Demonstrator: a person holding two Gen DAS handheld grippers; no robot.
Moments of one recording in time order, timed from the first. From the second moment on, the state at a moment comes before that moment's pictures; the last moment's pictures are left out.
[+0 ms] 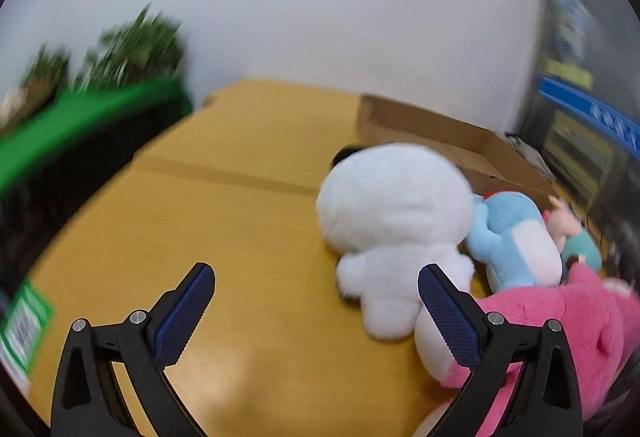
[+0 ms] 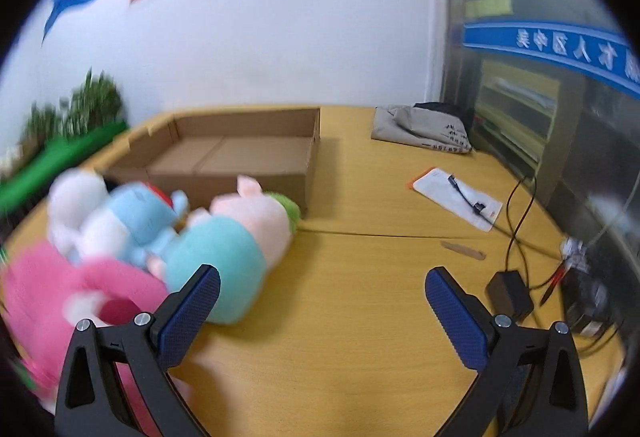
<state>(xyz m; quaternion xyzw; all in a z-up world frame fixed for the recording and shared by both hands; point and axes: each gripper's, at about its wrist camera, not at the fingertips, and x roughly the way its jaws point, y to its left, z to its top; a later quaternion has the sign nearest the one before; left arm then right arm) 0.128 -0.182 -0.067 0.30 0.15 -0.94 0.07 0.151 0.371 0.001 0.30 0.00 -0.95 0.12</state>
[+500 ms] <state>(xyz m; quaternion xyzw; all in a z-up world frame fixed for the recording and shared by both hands) 0.127 -0.136 -0.044 0.33 0.14 -0.93 -0.02 0.176 0.284 -0.025 0.34 -0.01 -0.92 0.18</state>
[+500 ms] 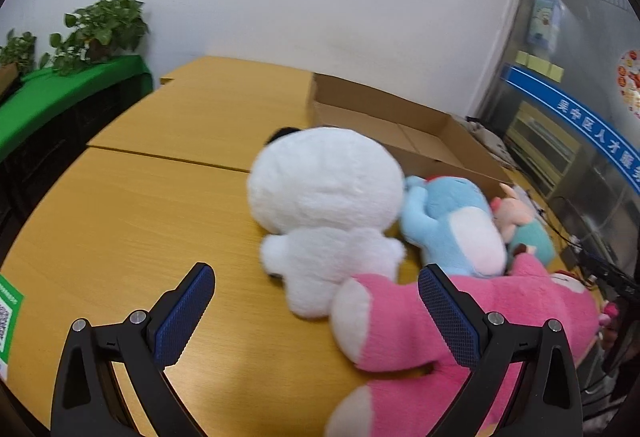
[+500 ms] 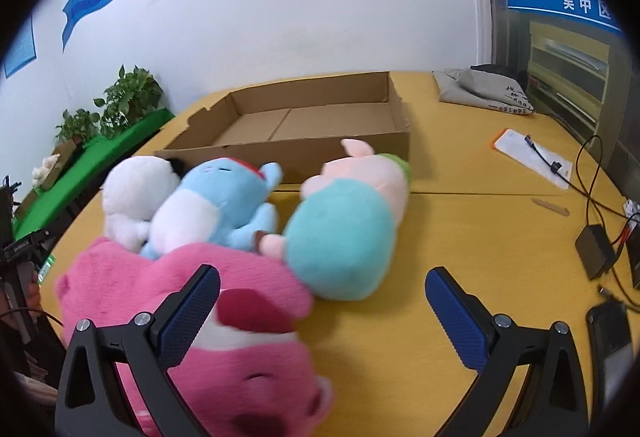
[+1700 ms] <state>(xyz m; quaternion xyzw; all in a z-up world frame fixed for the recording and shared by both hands) 0.151 0.002 -0.022 0.38 0.09 -0.91 -0.13 0.229 0.277 -0.053 0.34 -0.06 -0.91 0.22</state>
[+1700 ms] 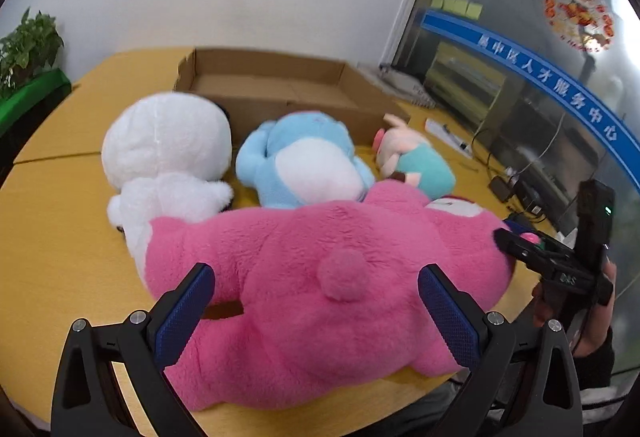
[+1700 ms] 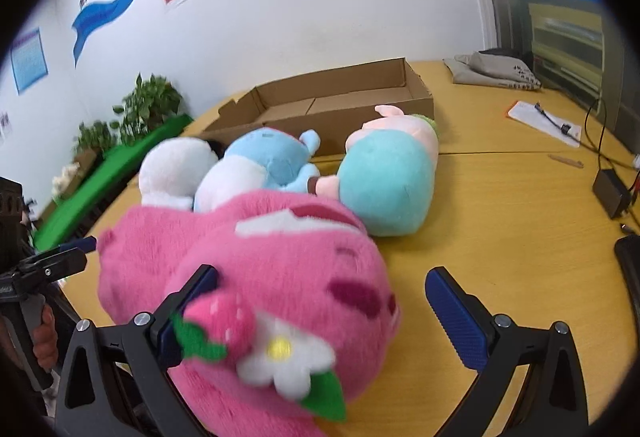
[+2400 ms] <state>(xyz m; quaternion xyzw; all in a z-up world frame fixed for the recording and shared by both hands) 0.143 -0.025 -0.079 0.41 0.21 -0.86 -0.22 0.230 0.276 -0.060 0.36 -0.03 -0.91 0.20</state>
